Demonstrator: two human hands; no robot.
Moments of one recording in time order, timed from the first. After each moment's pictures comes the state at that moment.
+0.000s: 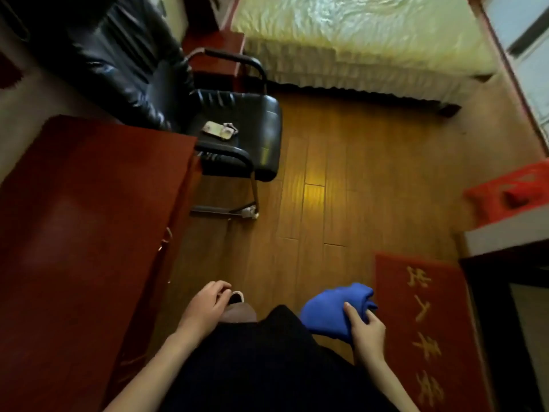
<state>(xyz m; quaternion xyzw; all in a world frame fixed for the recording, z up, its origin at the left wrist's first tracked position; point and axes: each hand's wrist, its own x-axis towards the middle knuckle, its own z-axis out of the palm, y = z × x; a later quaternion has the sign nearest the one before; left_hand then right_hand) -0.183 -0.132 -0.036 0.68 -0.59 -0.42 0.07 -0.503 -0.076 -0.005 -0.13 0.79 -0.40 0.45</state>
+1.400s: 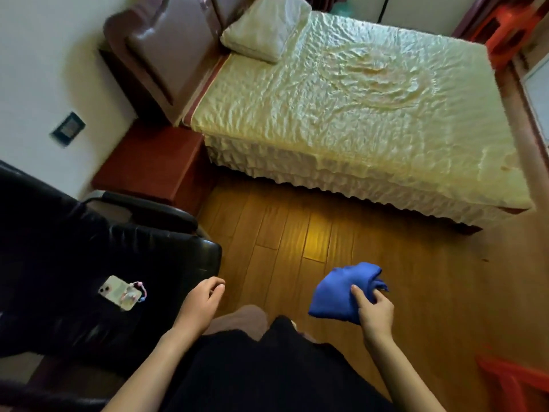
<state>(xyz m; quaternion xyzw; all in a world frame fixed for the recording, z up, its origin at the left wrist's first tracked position) -0.493 -0.923 -0.009 0.74 -0.52 -0.39 0.17 -0.837 -0.941 0.009 -0.27 0.76 -0.39 0.44</state>
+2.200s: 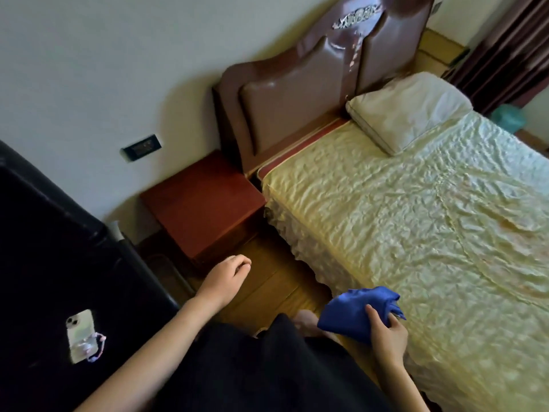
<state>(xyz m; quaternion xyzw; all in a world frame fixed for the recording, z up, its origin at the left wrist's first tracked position) -0.404 -1.346 -0.007 0.81 -0.39 -0.35 0.27 -0.722 -1.478 0.005 -0.42 0.71 -0.27 0.50</state>
